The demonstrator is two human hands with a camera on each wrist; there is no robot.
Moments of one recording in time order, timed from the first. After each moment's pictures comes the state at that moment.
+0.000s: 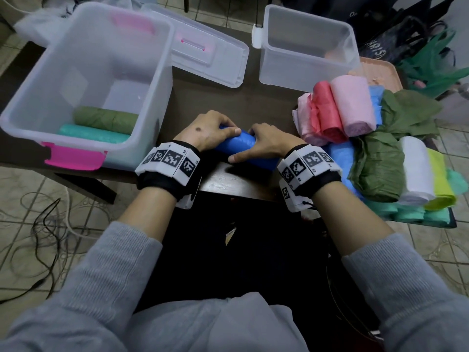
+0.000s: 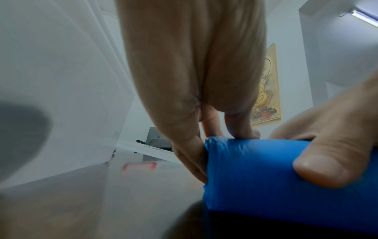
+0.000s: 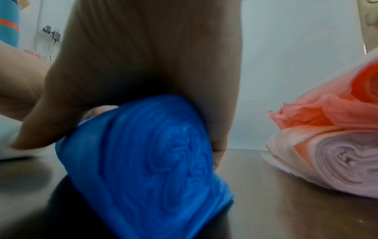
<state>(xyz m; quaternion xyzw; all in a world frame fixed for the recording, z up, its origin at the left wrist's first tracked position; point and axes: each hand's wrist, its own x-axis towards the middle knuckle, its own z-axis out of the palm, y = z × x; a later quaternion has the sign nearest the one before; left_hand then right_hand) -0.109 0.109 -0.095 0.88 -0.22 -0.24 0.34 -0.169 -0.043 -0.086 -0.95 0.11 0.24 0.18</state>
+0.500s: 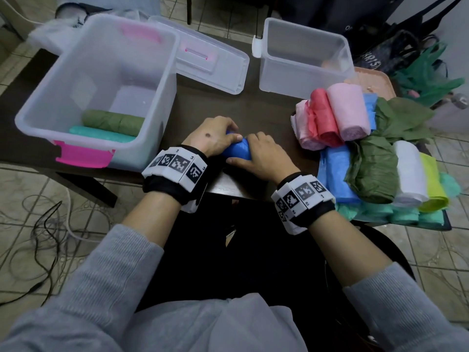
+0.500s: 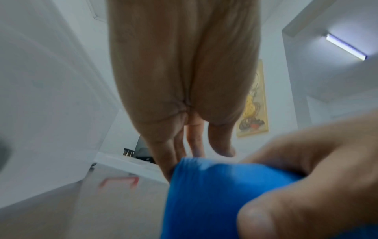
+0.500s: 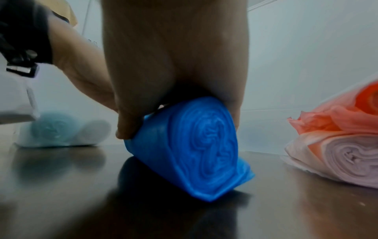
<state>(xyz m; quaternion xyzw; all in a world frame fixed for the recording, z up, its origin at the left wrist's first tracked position) -0.120 0.105 -0.087 0.90 -0.22 -0.21 0.32 -0.201 -0.019 -0.099 -0.99 0.07 0.09 0.11</state>
